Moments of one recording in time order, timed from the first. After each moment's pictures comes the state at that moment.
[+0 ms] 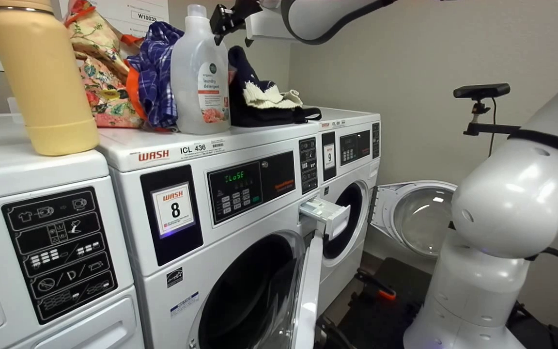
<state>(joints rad) -0.07 -0.47 0.09 -2.26 -0.69 2.76 0.73</state>
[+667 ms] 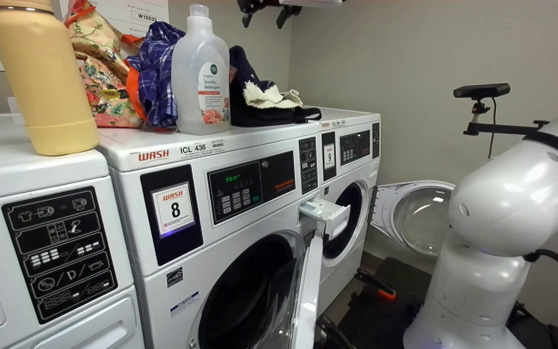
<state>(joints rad) -0.12 -0.64 0.14 -2.24 -0.45 2.46 0.51</state>
